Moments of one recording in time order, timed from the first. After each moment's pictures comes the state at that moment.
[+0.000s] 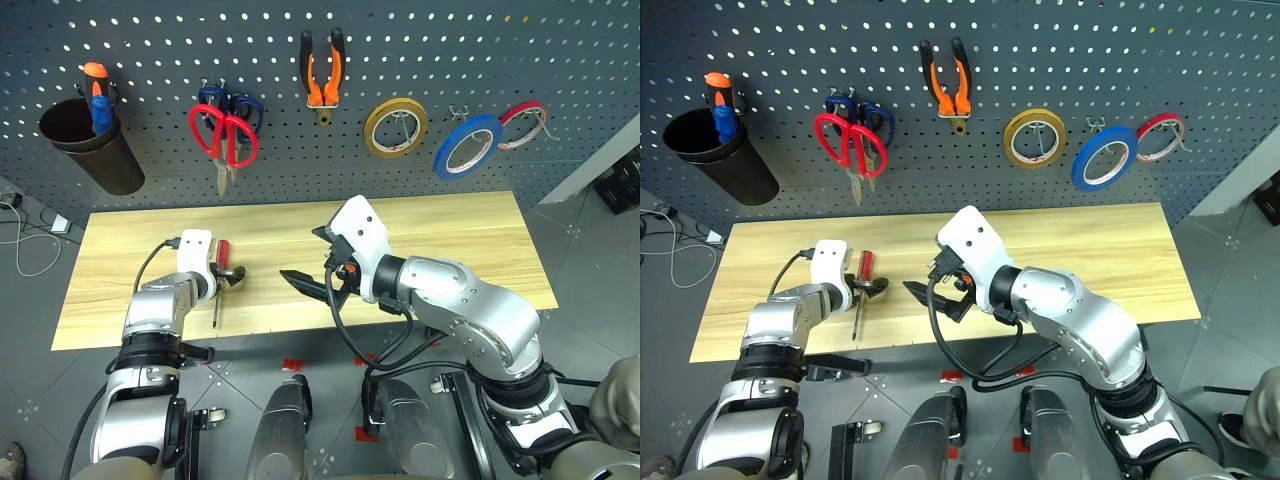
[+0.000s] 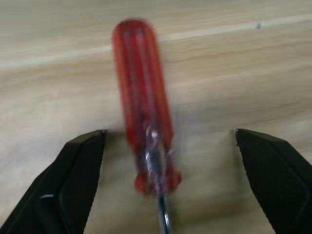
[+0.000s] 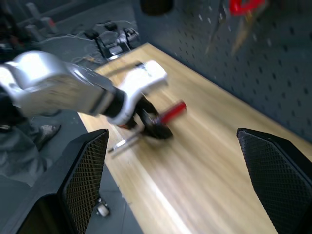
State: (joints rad) left arm -0.60 0.49 0.15 0.59 -0.09 0.64 -0.42; right arm -0.62 -0.21 0.34 -0.58 0.43 1.06 0.37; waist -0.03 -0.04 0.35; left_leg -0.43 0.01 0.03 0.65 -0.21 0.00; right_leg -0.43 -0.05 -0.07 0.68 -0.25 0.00
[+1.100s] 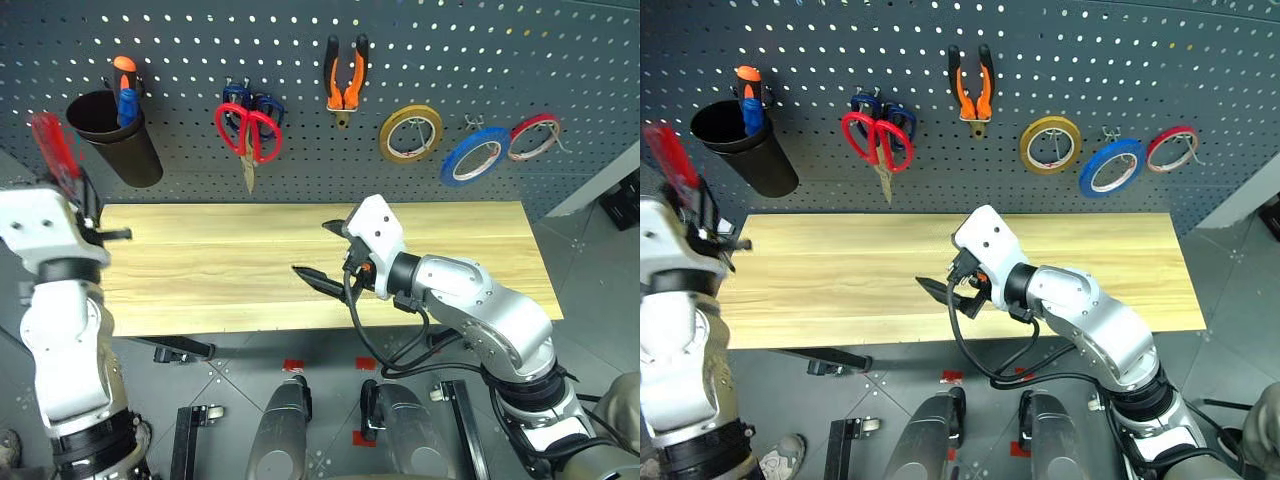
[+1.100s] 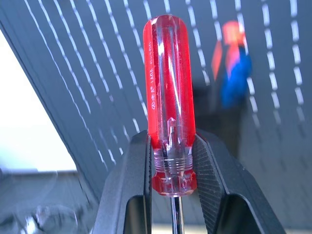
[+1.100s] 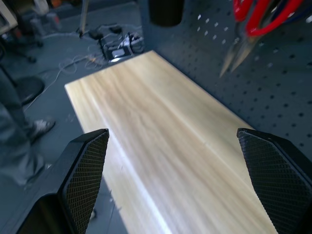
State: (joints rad) left arm -0.28 0.48 0.52 -0.36 -0.09 0.21 -0.05; right arm -0.57 -0.25 0.26 -0.59 0.42 0.94 0.39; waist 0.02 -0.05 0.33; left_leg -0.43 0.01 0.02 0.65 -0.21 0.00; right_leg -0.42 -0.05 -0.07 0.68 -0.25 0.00
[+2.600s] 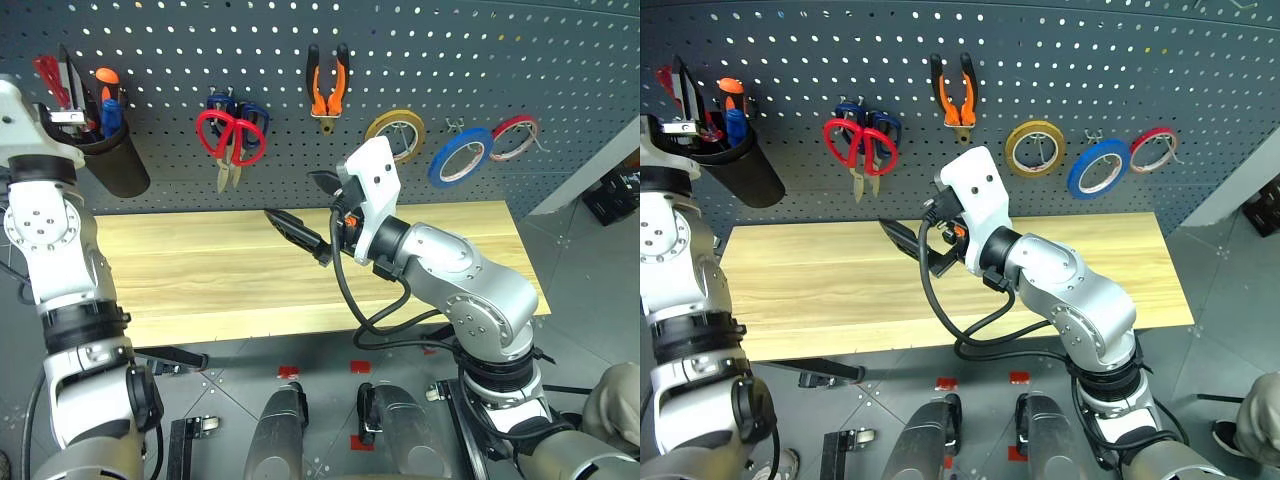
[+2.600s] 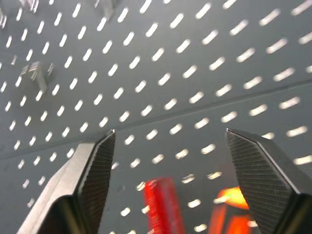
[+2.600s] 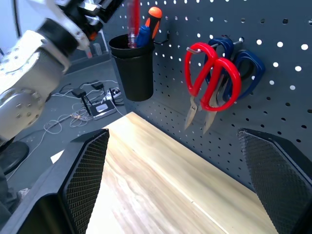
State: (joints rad) left arm -0.59 0.57 0.42 0.13 -0.13 -0.23 -0.10; right arm -0.67 -0.08 0.21 -0.55 0.45 0.97 0.26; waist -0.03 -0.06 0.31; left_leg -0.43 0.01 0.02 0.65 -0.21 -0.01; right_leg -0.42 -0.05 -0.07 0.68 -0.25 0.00
